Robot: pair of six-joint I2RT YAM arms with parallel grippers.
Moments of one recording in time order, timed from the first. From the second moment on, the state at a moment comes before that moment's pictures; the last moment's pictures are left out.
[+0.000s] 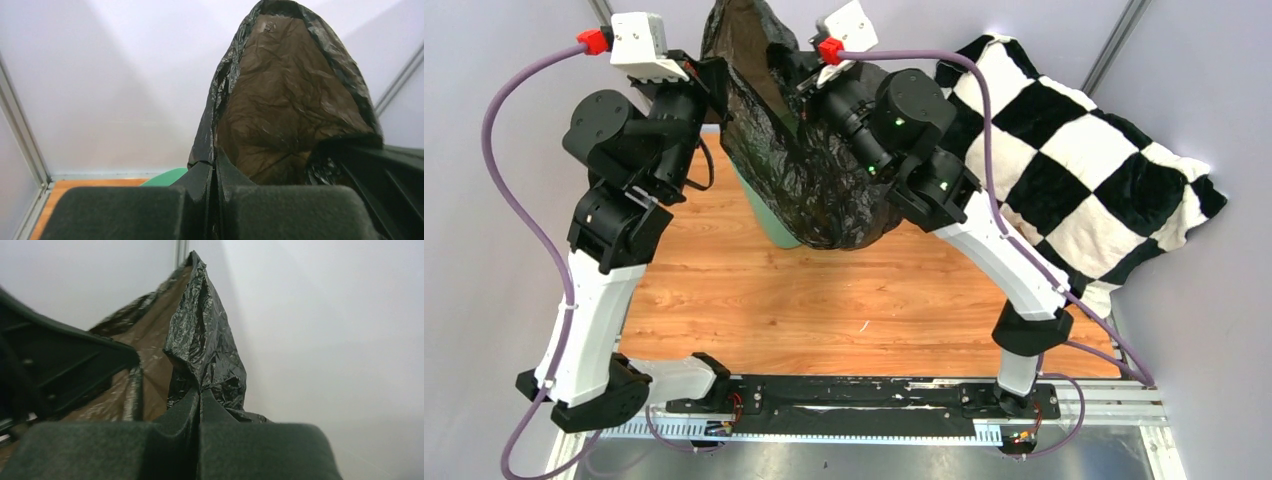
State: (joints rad) left arm -0.61 1.22 1.95 -0.42 -0.42 -0.07; right arm 1.06 1.79 2.41 -0.20 0.32 -0.28
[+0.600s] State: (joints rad) left arm -0.11 1.34 1.83 -0.46 -0.12 -0.37; right arm 0.98 1.95 2.51 -0.12 0.12 -0.15
